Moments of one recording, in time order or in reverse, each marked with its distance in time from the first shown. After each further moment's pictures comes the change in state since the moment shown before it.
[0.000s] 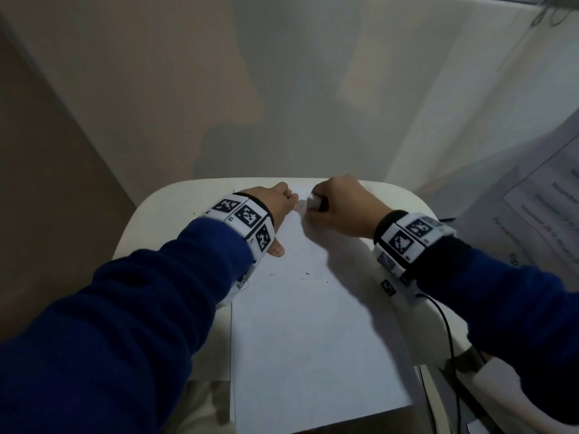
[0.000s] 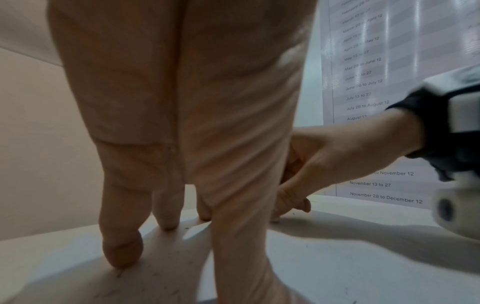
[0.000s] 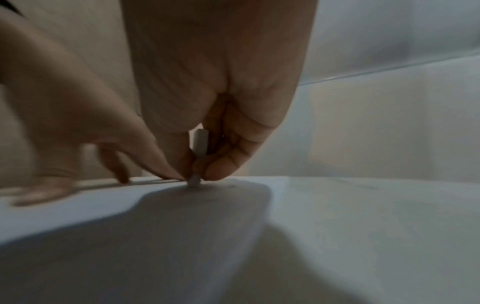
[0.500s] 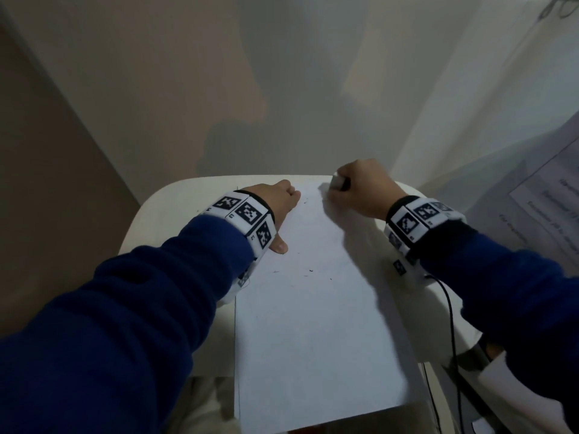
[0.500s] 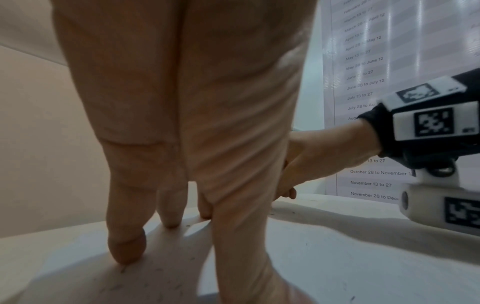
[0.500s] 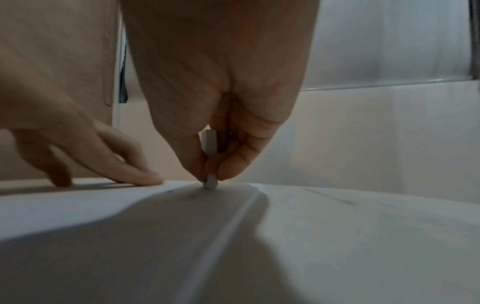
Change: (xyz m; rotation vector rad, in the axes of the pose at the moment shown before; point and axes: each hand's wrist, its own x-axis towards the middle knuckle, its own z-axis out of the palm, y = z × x) left_hand 0.003 -0.002 0.003 -0.019 0.006 0.016; right_hand 0.014 0.029 -0.011 0.049 0.087 0.117
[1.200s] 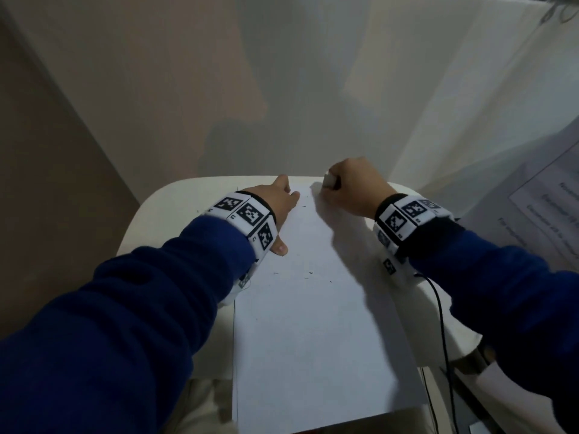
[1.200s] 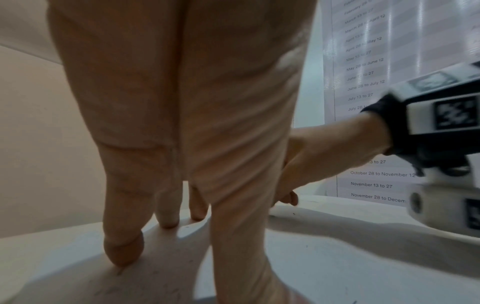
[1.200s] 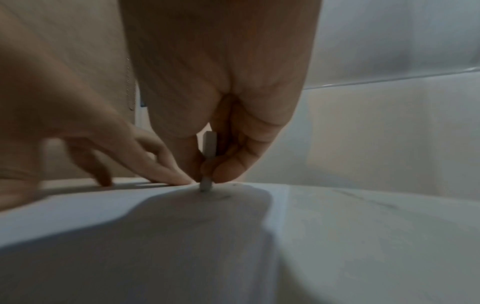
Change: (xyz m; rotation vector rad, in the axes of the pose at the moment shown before) left_hand -0.006 0.003 -0.004 -0.033 0.004 -0.062; right_hand 0.008 -0.015 0.004 0.005 -0.012 0.001
